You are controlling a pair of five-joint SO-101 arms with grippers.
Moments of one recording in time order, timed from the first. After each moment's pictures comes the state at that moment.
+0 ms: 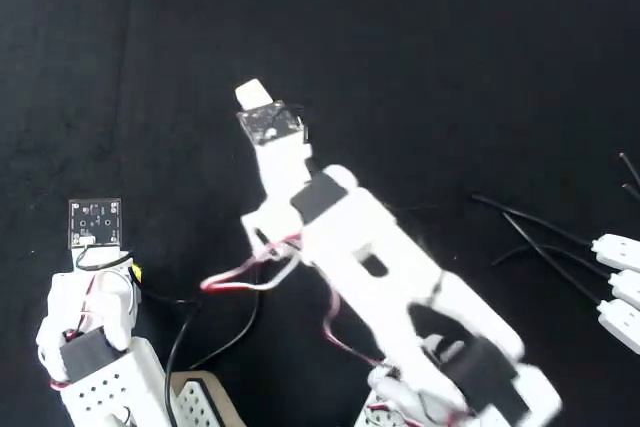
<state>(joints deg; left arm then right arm) -34.4 -104.4 94.5 68.0 -26.6 -41.2 -13.8 29.9 70.4 -19.7</state>
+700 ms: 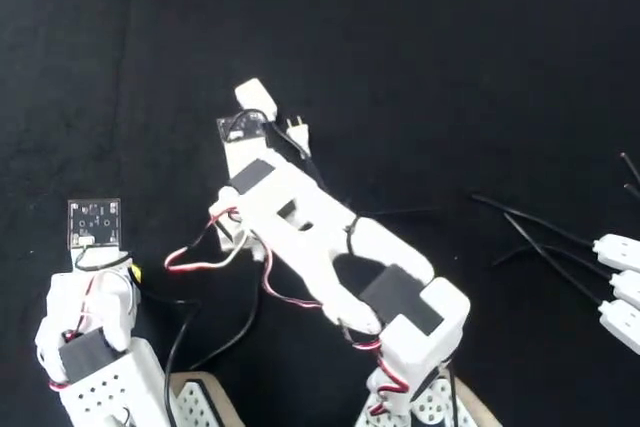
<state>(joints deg) -34.4 -104.4 94.5 68.0 -26.6 -43.4 13.8 16.7 63.9 -30.0</state>
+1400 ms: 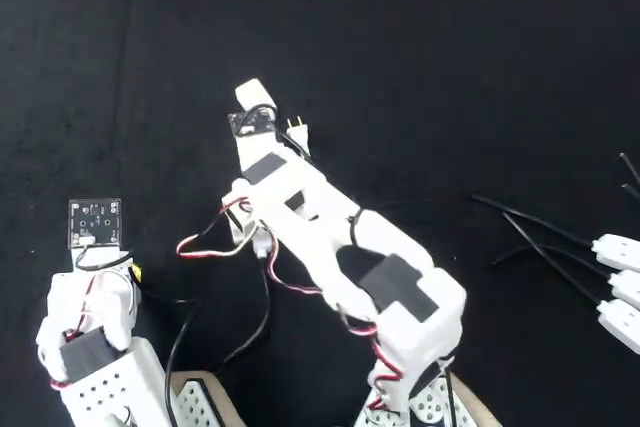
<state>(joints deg) -34.4 -104.4 94.5 68.0 -26.6 -40.3 15.3 17.9 61.4 -24.2</state>
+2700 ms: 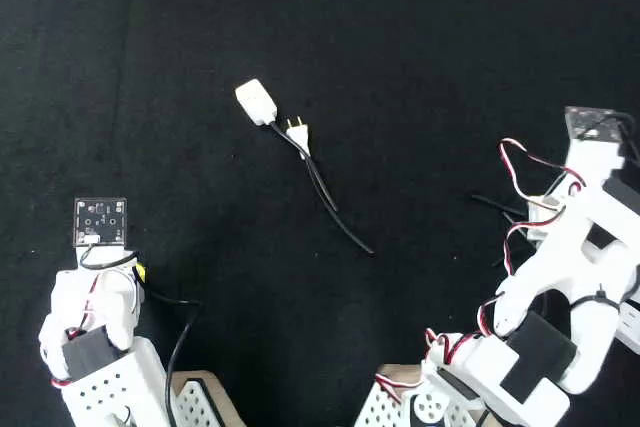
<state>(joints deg) -32.8 -104.4 94.5 68.0 -26.6 41.8 -7.9 32.0 57.9 31.0</state>
